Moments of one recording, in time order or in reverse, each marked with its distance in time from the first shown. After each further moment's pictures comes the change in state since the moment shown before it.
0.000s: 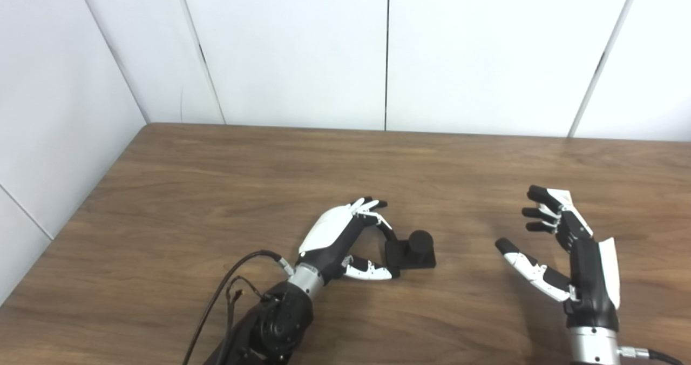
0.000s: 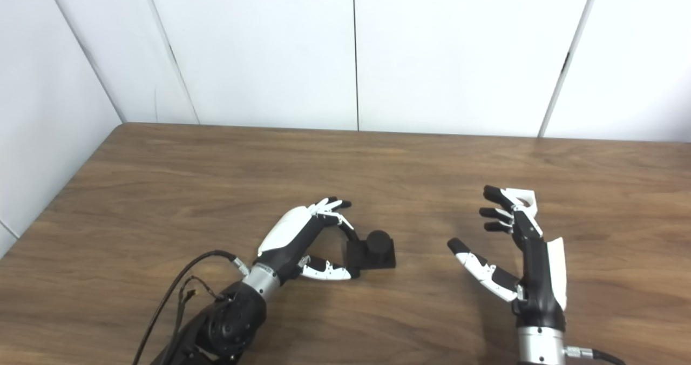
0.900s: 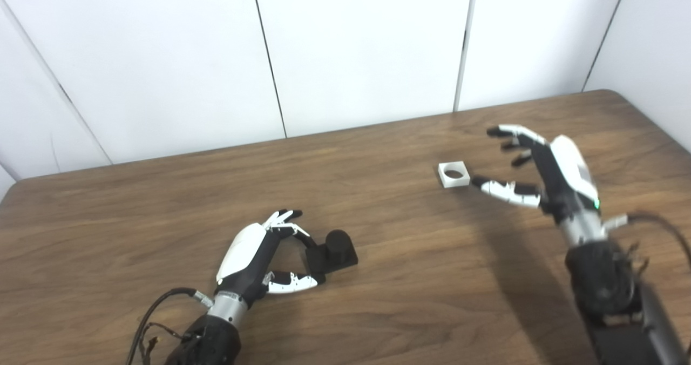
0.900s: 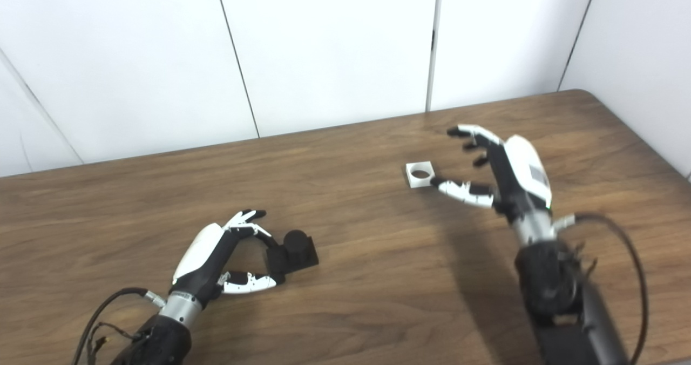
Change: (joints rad) left arm 0.003 0.023 0.025 -0.010 -0.008 -0.014 -0.033; right arm -0.243 -0.386 -0.067 -0.054 -0.220 0.364 0.217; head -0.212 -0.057
